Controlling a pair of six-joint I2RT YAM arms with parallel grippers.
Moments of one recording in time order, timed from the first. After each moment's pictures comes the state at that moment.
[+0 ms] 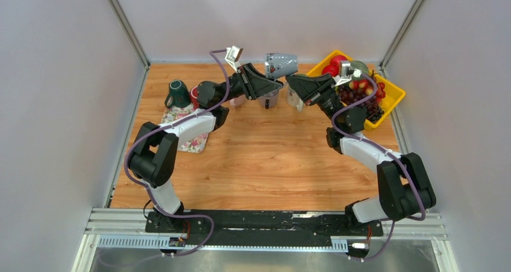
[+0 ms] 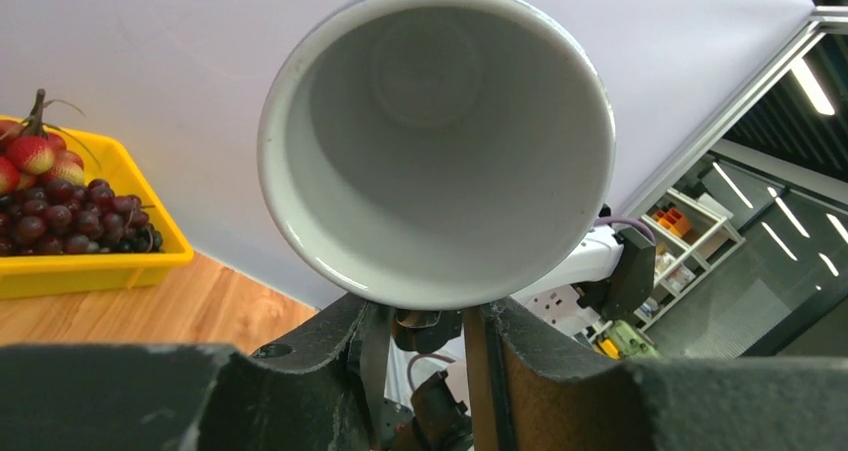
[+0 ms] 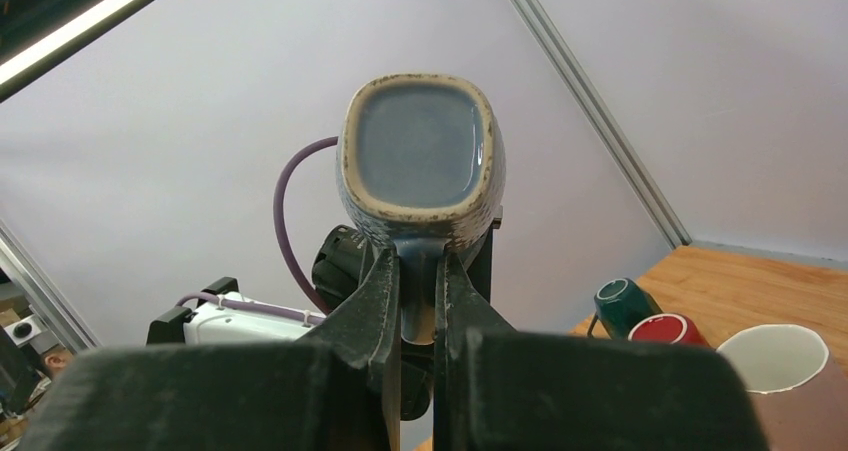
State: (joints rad) left arm -0.51 1.74 1.14 1.30 0.81 -1.28; right arm 0.34 1.43 0.75 1.42 -0.47 1.14
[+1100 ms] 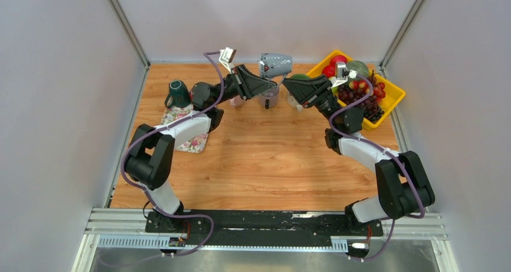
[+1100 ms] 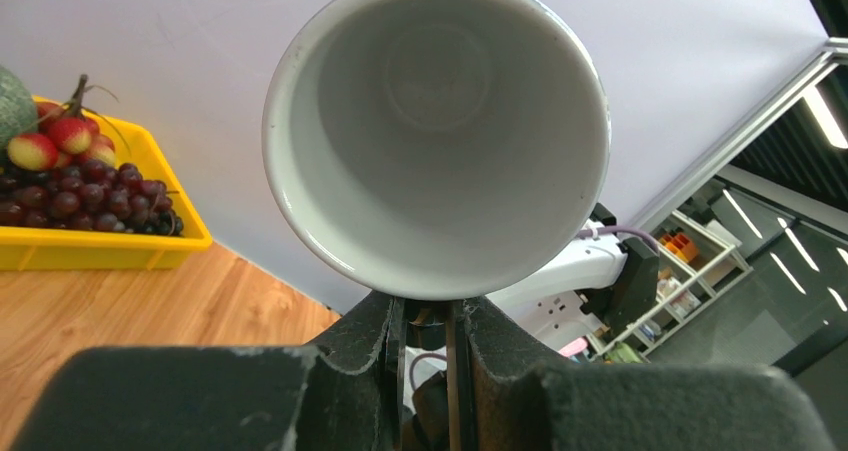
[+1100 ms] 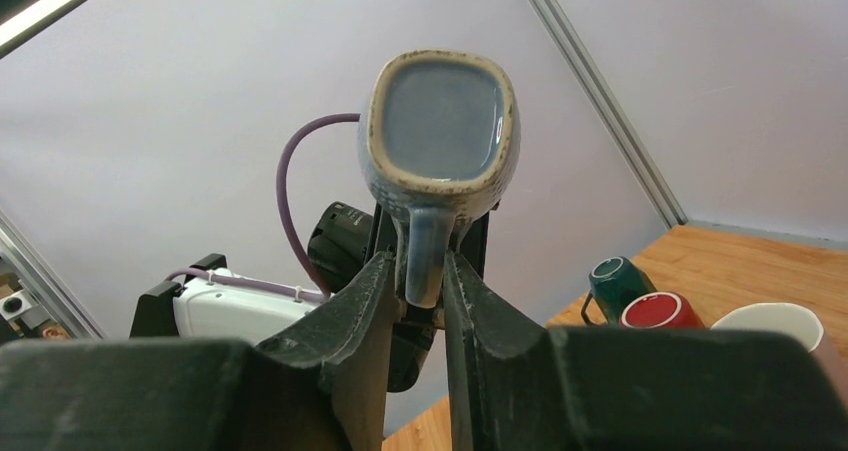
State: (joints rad) left arm -0.48 1.71 1.08 1.28 0.80 -1.30; right arm 0.35 1.44 0.74 1.42 -0.49 1.12
